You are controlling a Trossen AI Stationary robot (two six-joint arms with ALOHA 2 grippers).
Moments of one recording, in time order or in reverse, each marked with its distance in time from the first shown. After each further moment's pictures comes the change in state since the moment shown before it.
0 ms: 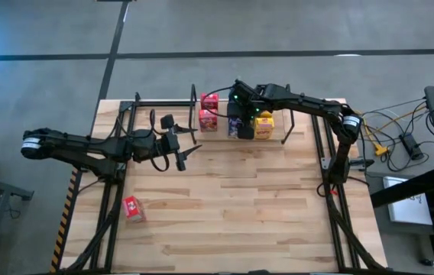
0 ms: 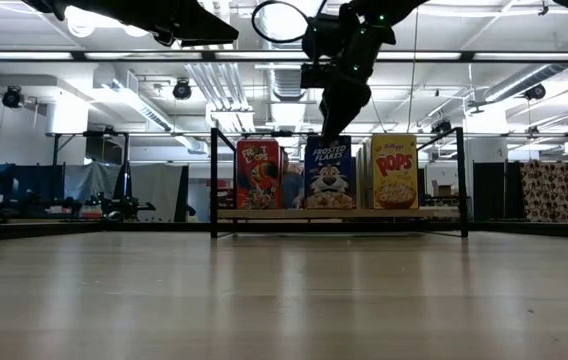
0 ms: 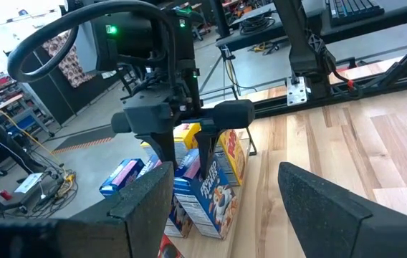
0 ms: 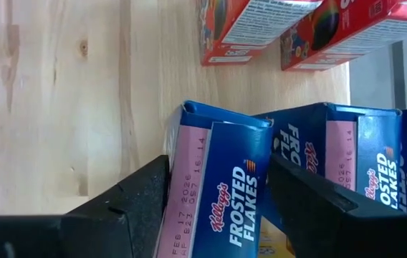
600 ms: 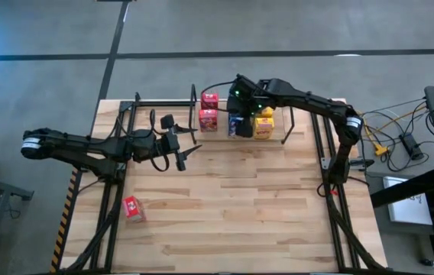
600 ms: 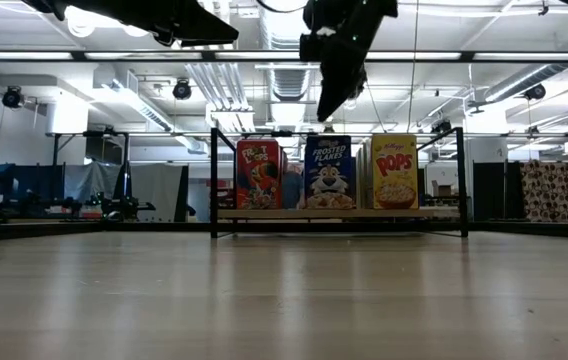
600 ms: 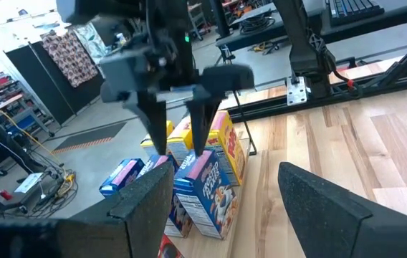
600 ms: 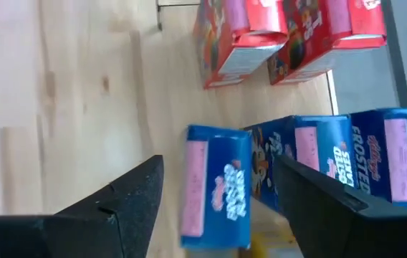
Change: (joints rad) left arm 0.000 0.000 0.000 0.000 0.000 0.000; right arm 0.030 -0.015 0.140 -0.117 0.000 0.133
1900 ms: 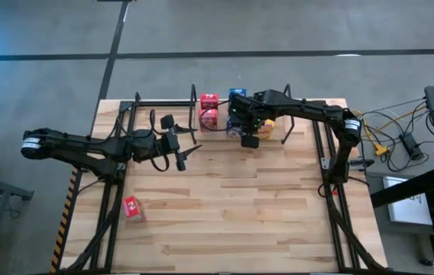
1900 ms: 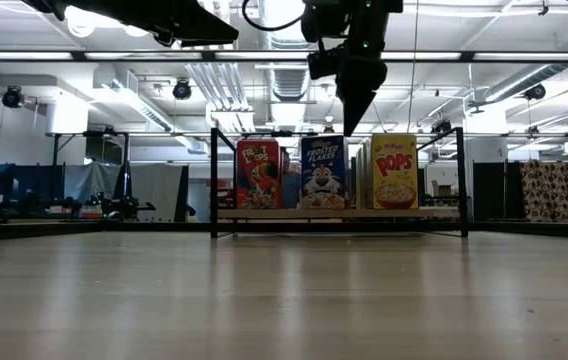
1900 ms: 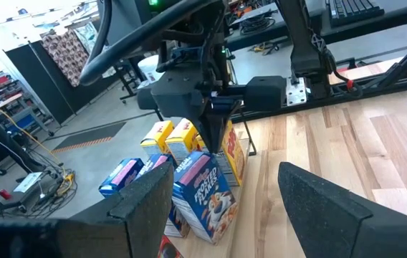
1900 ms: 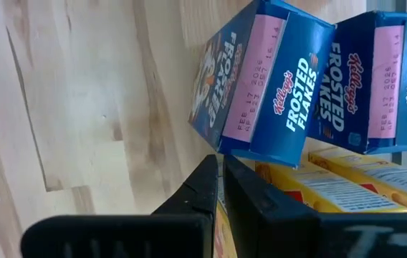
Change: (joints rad) left arm 0.000 0.000 0.000 0.000 0.000 -0.005; right arm 0.085 0.002 -0.068 -0.151 0.159 0.073
